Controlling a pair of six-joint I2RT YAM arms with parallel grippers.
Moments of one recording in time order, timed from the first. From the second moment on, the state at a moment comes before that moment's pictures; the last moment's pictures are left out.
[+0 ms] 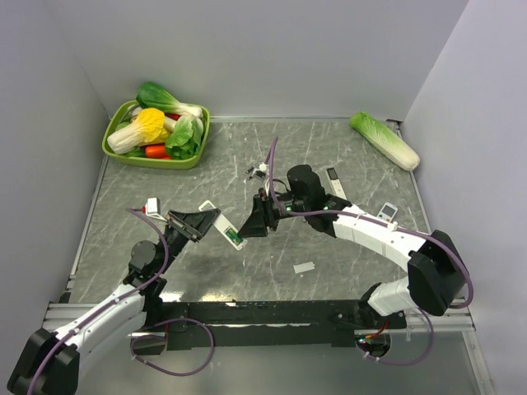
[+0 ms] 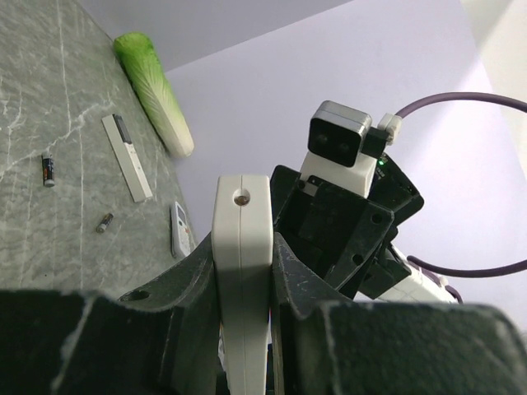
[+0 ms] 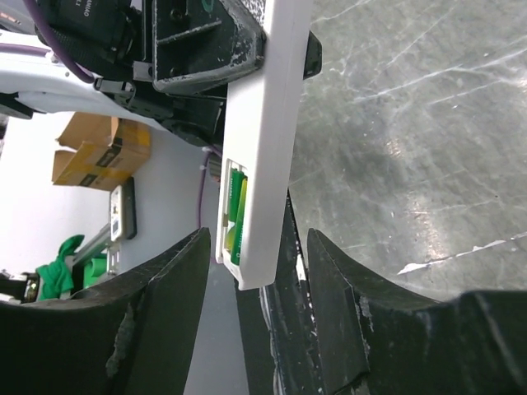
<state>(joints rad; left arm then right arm) -0.50 0.66 0.04 0.88 0.12 -1.33 0.74 1.38 0.92 0.07 -0.83 0.49</state>
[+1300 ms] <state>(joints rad) -0.50 0.58 0.06 0.76 0.13 -1.22 0.78 1.34 0.92 -0.06 -0.67 0.40</state>
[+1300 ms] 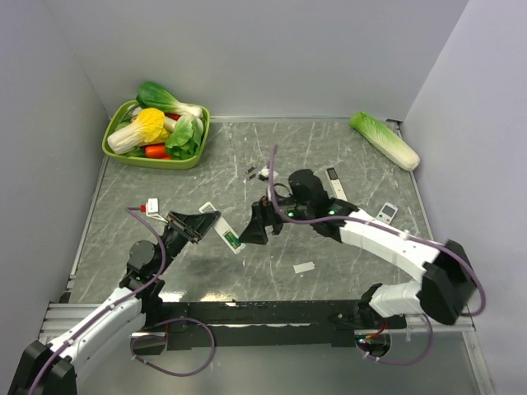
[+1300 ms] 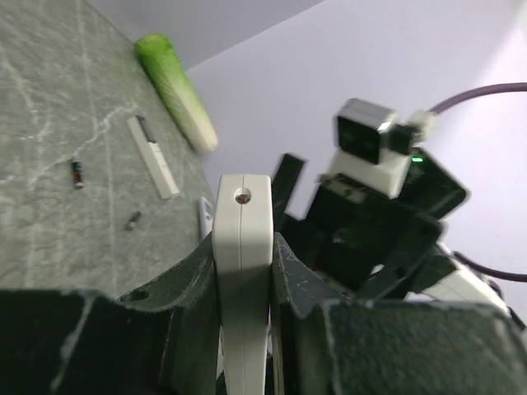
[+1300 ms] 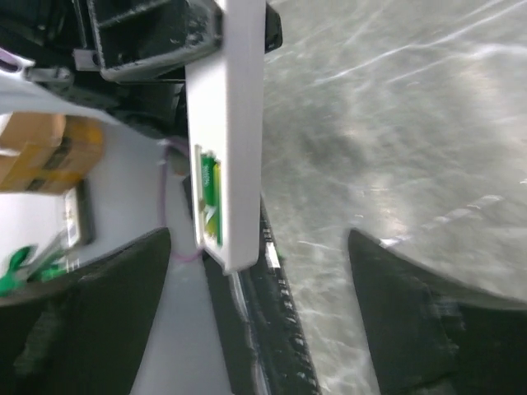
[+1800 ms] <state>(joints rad) -0.50 0.53 0.16 0.36 0.11 -0.98 0.71 1.06 0.82 -0.48 -0.17 0.35</state>
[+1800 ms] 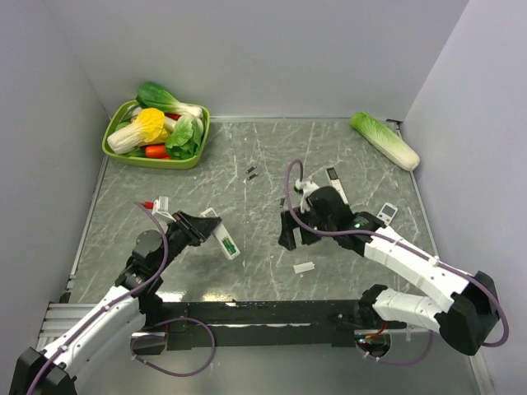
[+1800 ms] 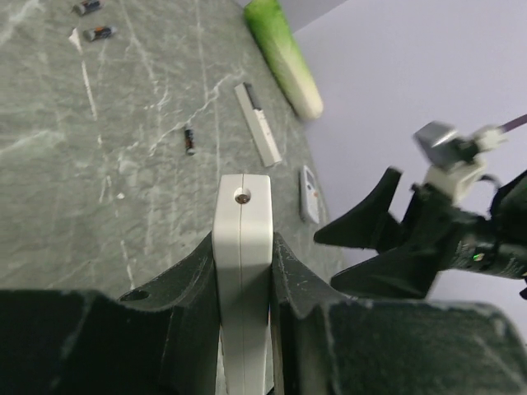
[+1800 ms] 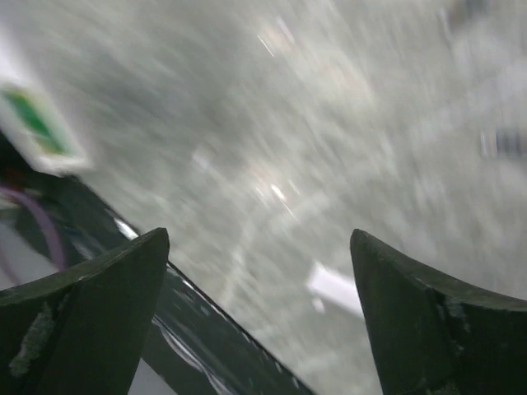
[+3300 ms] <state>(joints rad) -0.50 0.72 0.15 0.36 0.14 -0.99 0.92 1.47 0.85 -0.71 0.18 0.53</state>
